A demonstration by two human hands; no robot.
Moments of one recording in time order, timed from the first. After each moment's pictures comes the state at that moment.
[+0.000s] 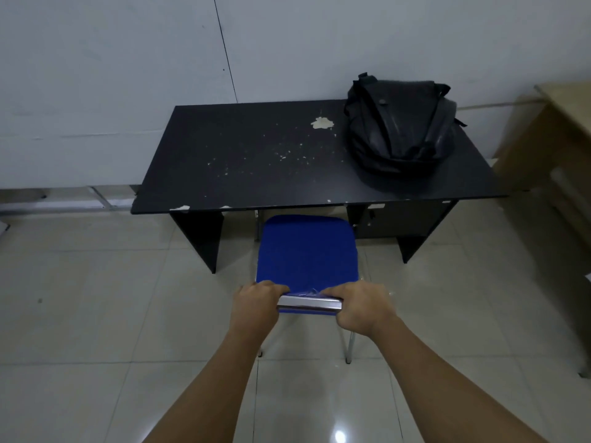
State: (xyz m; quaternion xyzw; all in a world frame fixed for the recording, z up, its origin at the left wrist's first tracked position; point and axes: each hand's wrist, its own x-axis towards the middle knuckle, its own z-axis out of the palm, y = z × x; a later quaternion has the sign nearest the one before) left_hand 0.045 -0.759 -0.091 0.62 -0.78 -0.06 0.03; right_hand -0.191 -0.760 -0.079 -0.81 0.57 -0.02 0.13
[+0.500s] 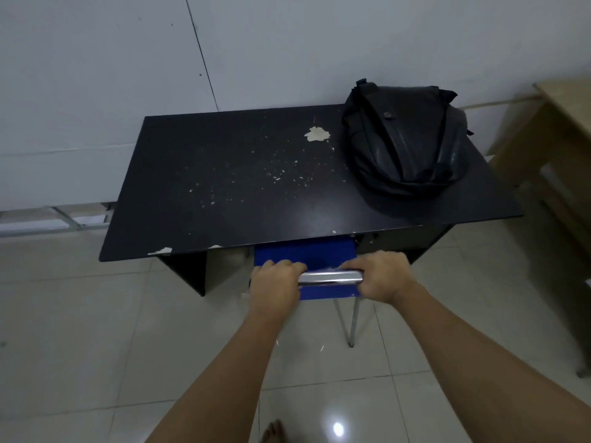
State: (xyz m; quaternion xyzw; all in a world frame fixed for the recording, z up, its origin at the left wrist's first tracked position) left_hand 0.027 -0.939 -0.078 0.60 -0.80 -0.05 0.05; right_hand -0.211 -0.944 -0.069 -0.79 0.61 0.01 0.08
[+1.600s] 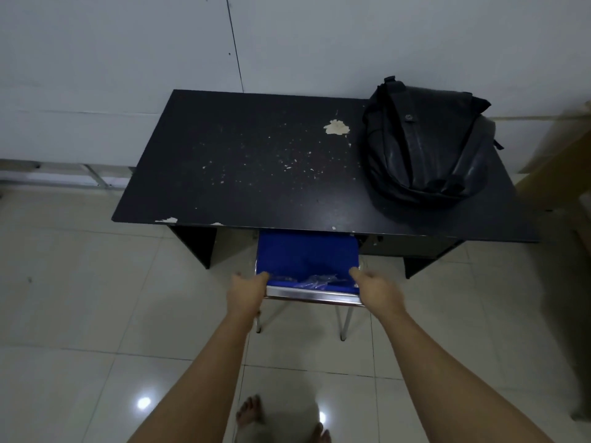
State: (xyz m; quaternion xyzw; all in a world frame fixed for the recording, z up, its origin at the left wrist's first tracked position) left_hand 0.030 -0.910 -0.094 0.79 -0.22 -0.50 0.28; right_hand -0.220 -0.926 -0.074 -0.45 0.80 -0.06 0.39
